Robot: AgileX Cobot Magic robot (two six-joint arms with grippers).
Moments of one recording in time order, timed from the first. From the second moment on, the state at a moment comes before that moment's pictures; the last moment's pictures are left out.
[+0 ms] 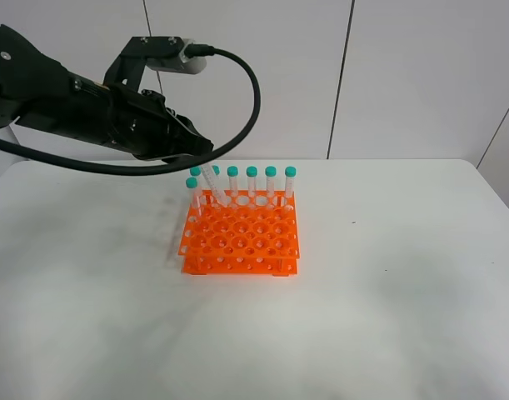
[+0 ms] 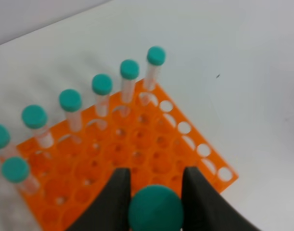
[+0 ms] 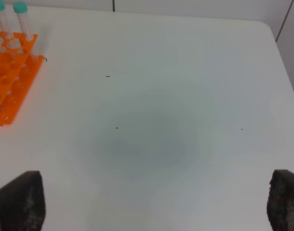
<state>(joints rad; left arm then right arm) -0.42 1.53 -1.12 -0.62 0.39 0.59 -0.02 0.00 -0.49 -0.01 1.03 -0.06</state>
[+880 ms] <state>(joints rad) -0.47 1.86 -1.51 -0.23 0.57 0.26 -0.02 0.00 -0.49 -0.01 1.03 -0.06</state>
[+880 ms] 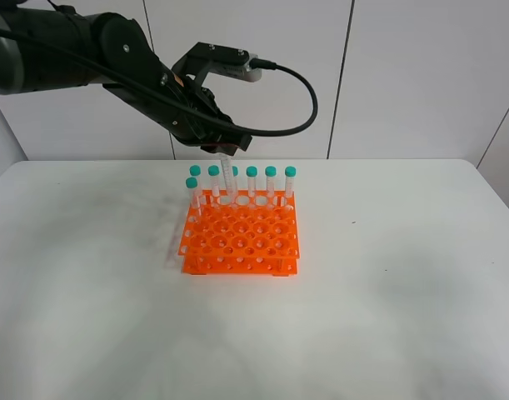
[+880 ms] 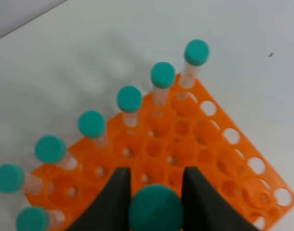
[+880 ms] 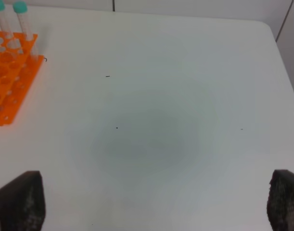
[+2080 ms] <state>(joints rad) -0.40 1.95 -1.55 -0.17 0.51 0.31 -0.02 0.00 -0.49 -0.01 1.03 -0.06</state>
